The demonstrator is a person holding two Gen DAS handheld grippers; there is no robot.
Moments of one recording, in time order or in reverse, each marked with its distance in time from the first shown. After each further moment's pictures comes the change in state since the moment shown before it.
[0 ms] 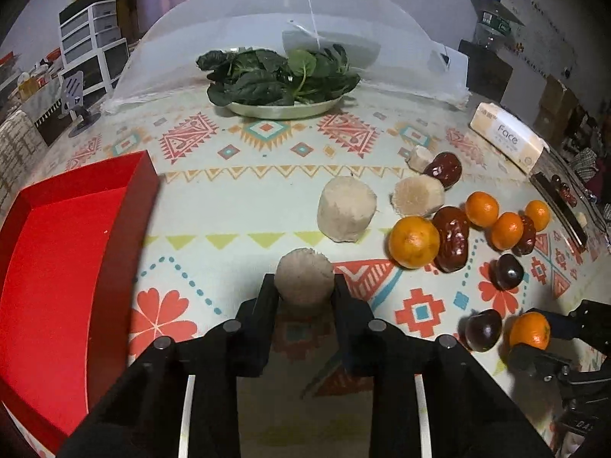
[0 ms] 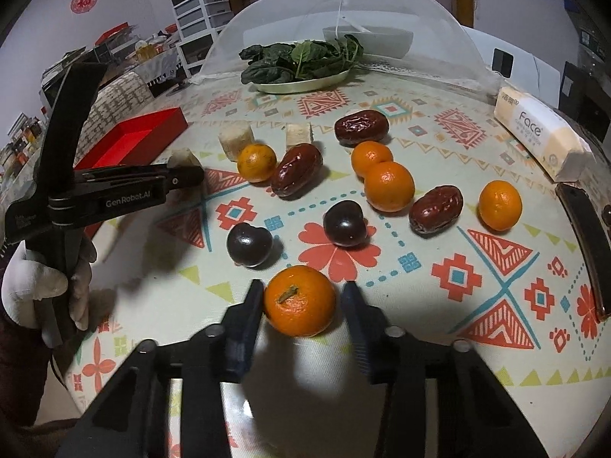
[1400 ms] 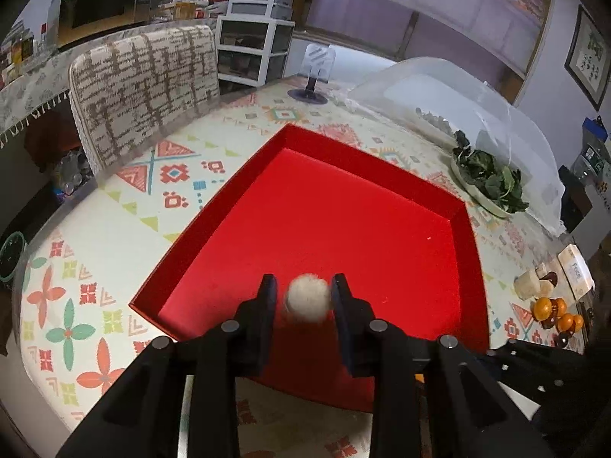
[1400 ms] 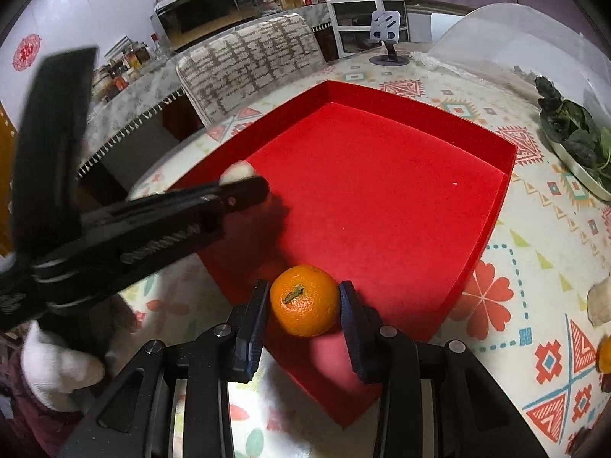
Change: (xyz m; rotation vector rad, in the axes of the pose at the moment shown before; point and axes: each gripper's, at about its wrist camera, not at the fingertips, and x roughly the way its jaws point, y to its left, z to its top) left arm -0.112 0.236 -0.066 -0.459 -0.129 0.203; right arm 0.107 0.287 0.078 -0.325 0.105 0.330
